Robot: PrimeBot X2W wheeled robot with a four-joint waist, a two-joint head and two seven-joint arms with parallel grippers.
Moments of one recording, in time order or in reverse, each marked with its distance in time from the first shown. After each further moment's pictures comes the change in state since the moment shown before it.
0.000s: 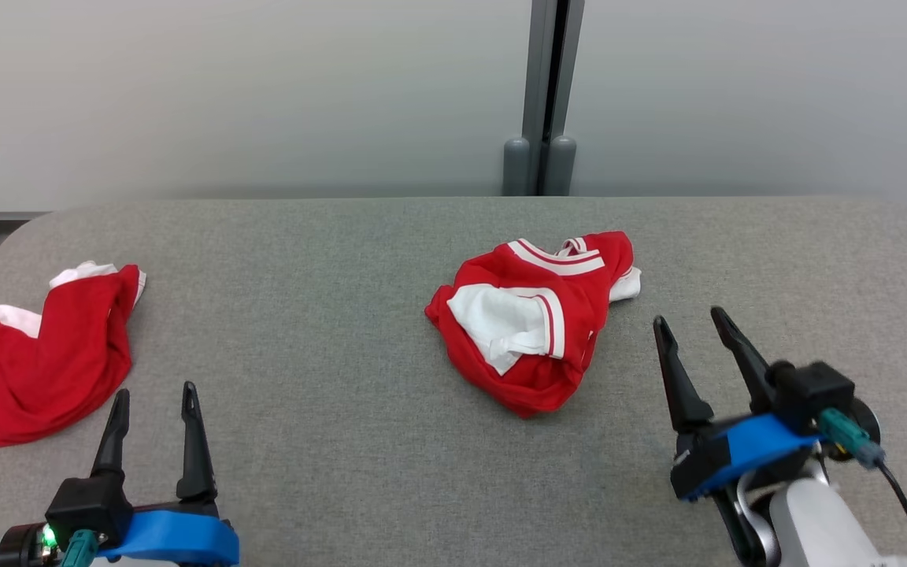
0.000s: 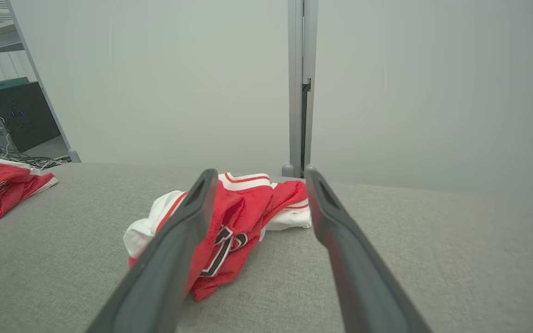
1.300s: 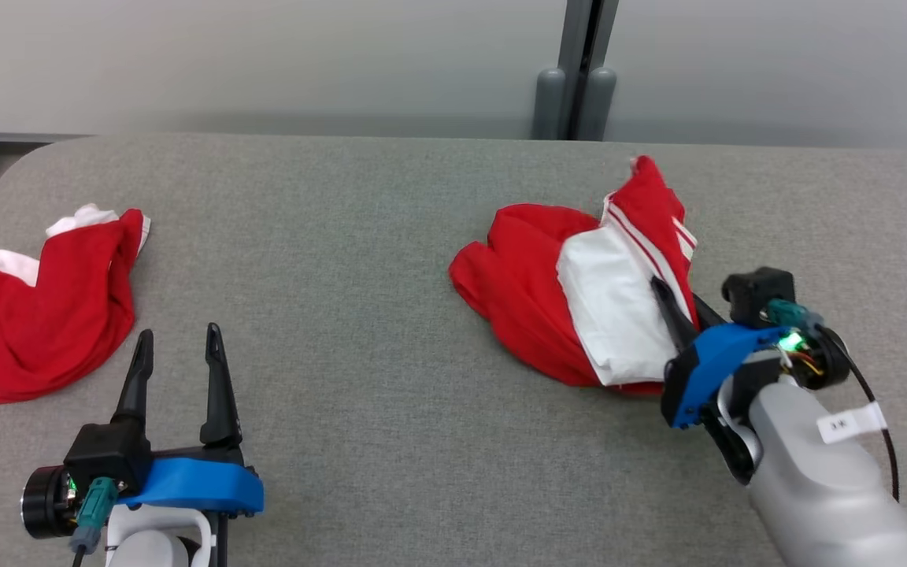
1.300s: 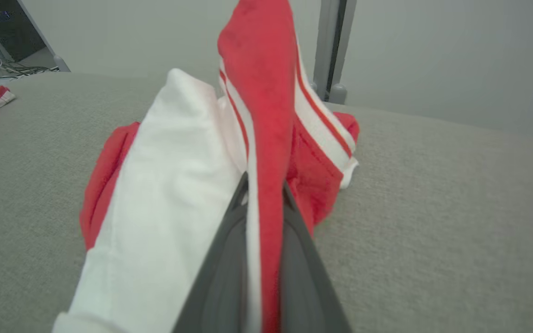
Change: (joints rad) left arm -0.128 -0.029 -0.042 0.024 -0.016 0.007 0.000; right arm -0.484 -0.066 0.228 0.662 0.154 0.000 0.020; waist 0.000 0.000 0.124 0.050
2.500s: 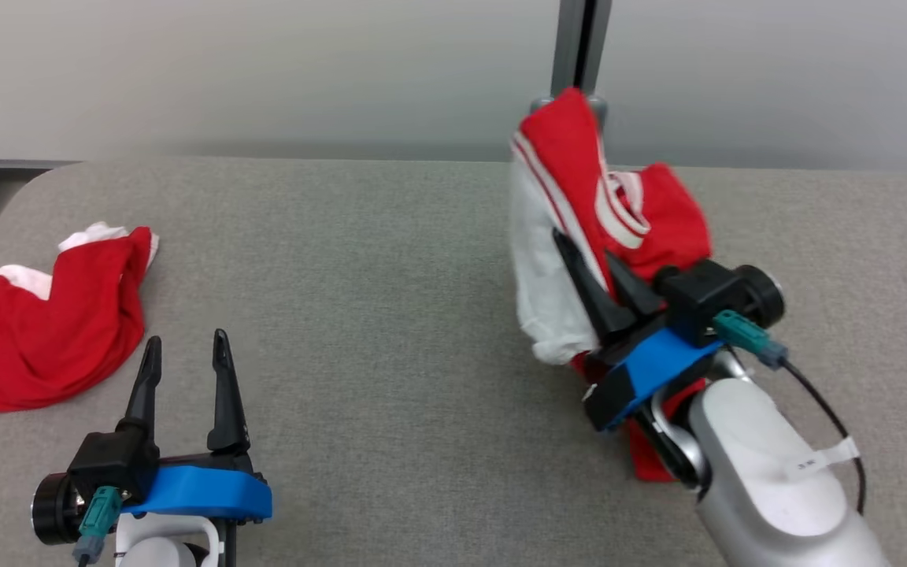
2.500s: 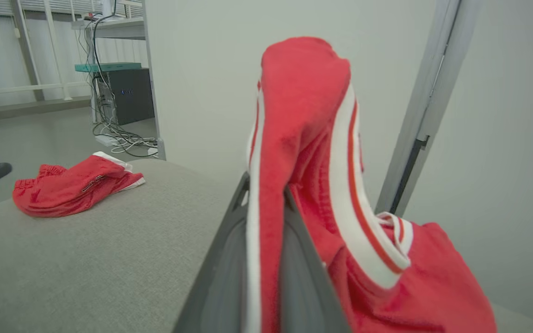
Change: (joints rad) left arm 0.032 -0.001 -0.018 -0.031 -0.038 0.001 0.000; right arm 0.172 -0.014 0.086 -0.614 -0.070 0.000 0.022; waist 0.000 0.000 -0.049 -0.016
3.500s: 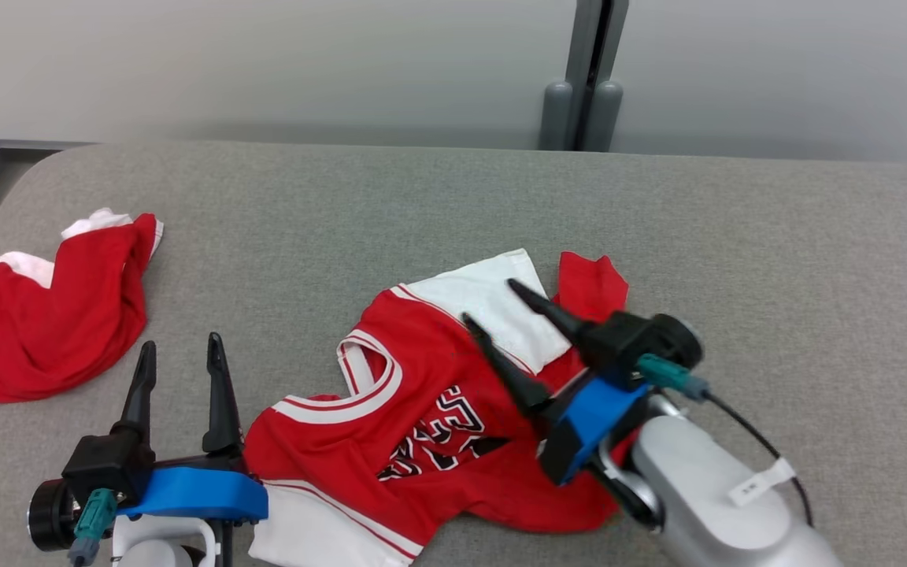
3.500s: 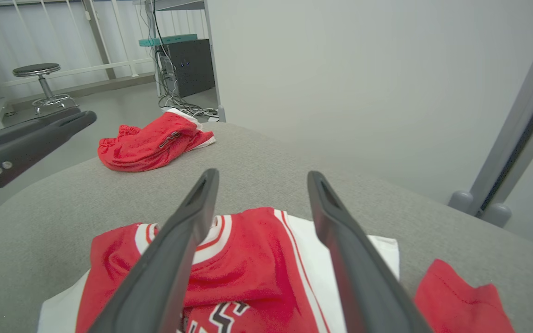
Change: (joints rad) left arm 0.001 -0.001 -0.006 0.009 -0.016 0.018 0.000; right arm -0.072 0.052 0.304 0.216 0.156 0.000 -0.093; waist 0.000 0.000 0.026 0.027
